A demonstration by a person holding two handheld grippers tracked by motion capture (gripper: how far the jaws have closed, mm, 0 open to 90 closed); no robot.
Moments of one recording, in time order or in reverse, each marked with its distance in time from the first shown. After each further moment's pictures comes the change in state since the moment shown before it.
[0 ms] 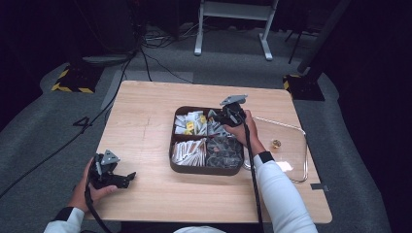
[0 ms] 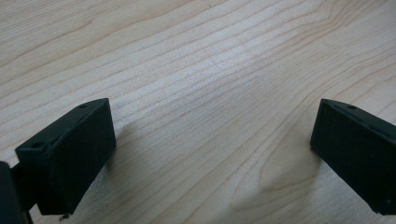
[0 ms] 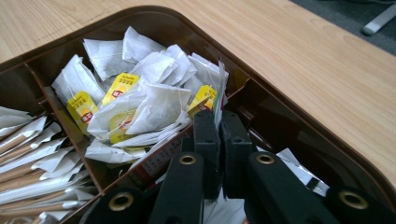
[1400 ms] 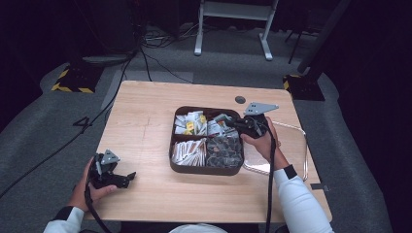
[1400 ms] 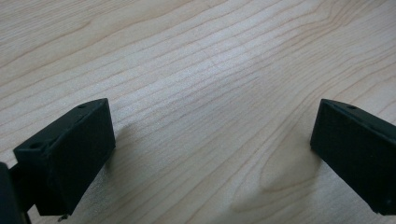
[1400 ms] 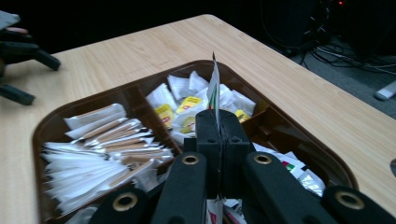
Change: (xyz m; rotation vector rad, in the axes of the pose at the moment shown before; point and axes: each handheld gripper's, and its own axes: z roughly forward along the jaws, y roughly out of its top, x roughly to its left) left arm 0.001 0.001 0.000 0.003 -0.009 0.004; right arm 0.019 -0.023 -0.093 -0.224 0.104 -0.083
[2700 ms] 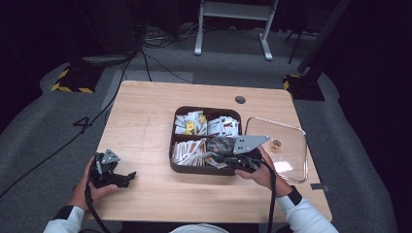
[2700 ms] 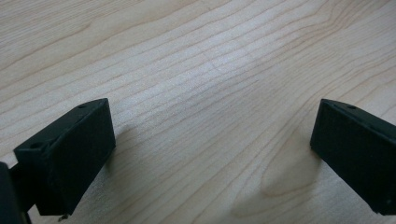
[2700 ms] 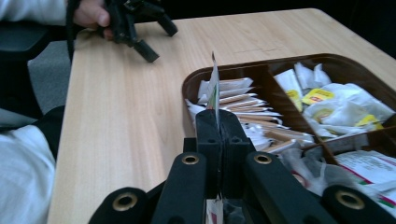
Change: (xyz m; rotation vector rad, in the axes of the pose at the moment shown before) left arm 0.000 0.001 0.001 -0.003 0.004 0.006; right arm 0.094 -0.021 -0.018 0.043 0.244 -0.183
